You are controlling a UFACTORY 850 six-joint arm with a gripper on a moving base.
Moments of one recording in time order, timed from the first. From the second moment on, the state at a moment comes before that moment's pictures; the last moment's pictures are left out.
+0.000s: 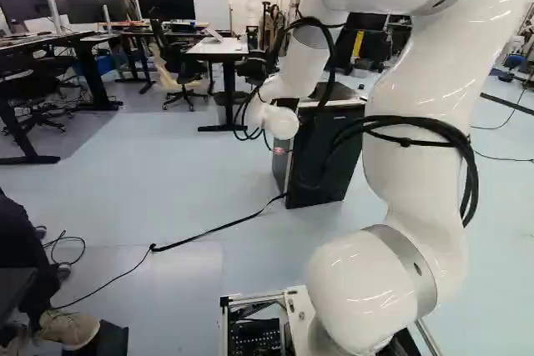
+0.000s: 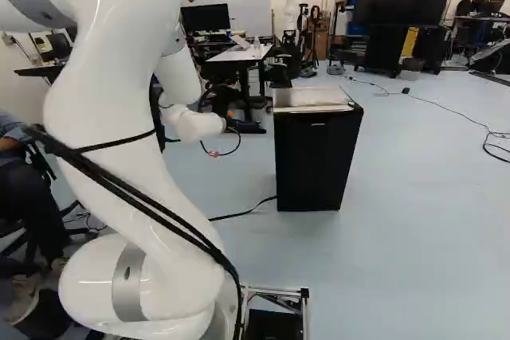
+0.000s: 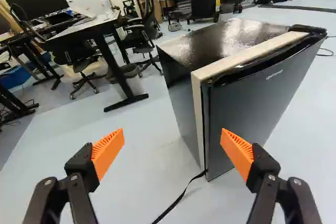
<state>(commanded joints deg) 10.9 -16.5 -38.1 33.2 50.0 0.0</state>
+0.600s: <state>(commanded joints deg) 13.0 -21.1 -43.9 45.9 50.0 0.0</state>
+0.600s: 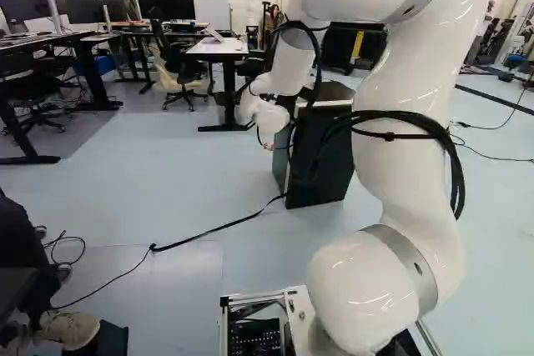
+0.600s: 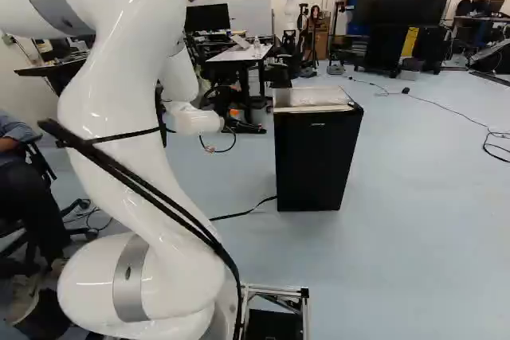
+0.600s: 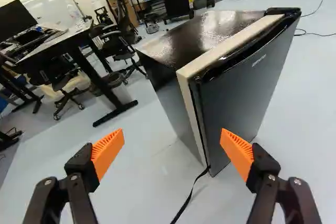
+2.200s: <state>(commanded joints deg) 13.1 -31.9 -58.4 71.3 50.0 0.0</state>
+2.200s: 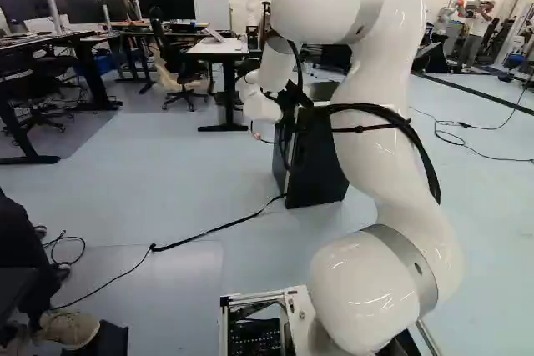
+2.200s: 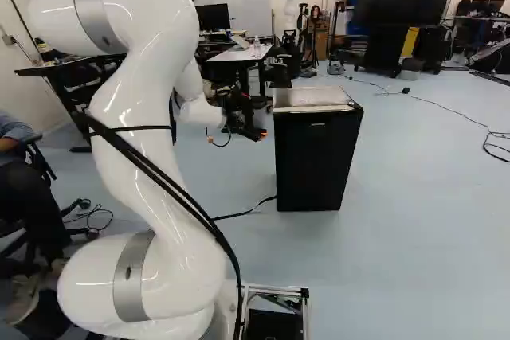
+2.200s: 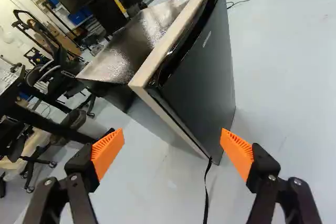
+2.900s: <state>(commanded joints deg) 12.6 -39.5 -64.1 71.3 50.0 0.0</state>
